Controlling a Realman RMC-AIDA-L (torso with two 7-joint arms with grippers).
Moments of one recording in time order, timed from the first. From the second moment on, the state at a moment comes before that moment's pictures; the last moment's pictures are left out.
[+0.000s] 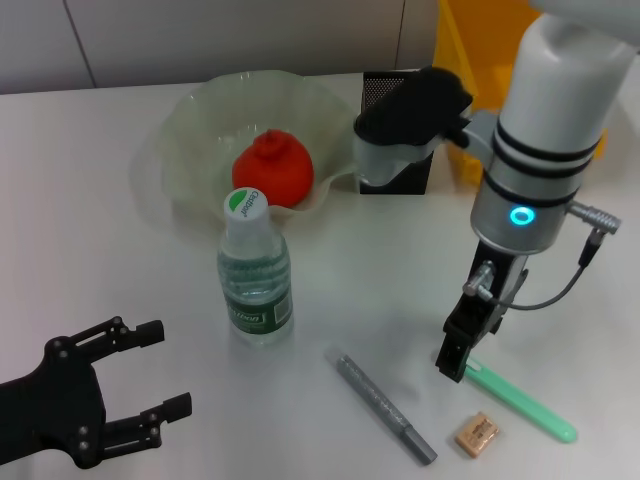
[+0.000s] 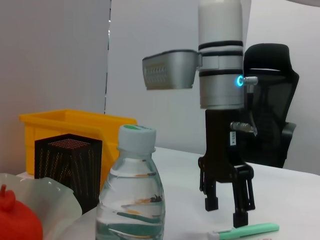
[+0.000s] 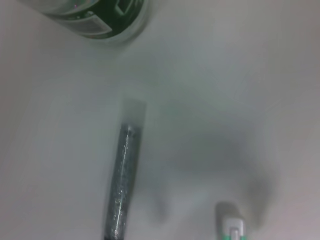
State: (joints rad) left arm -0.24 -2.04 0.86 0.58 1.77 1.76 -0.95; right arm 0.94 2.09 -1.55 -0.98 -2.64 -1.76 2.85
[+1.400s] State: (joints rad) left arm -0.23 -2.04 0.85 0.58 1.77 1.73 -0.95; right arm 0.96 2.09 -1.70 -0.87 -2.60 -1.64 2.89
